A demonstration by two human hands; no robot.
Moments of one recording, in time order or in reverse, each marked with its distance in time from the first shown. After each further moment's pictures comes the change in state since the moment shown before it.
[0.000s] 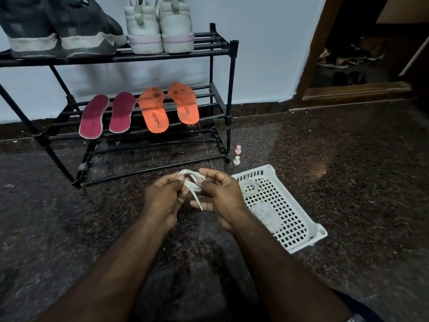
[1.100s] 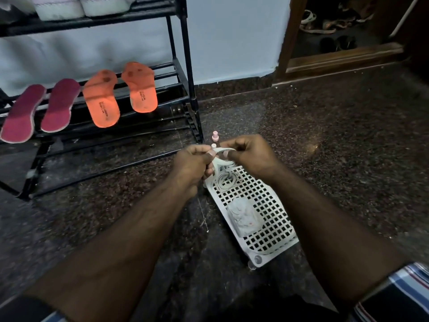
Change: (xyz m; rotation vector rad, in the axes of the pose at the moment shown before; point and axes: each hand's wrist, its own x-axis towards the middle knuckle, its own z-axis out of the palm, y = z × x) left_hand 0.060 -0.055 0.138 0.412 -0.243 0.019; right_hand 0.083 -0.073 -0.153 -0.772 0.033 -0.287
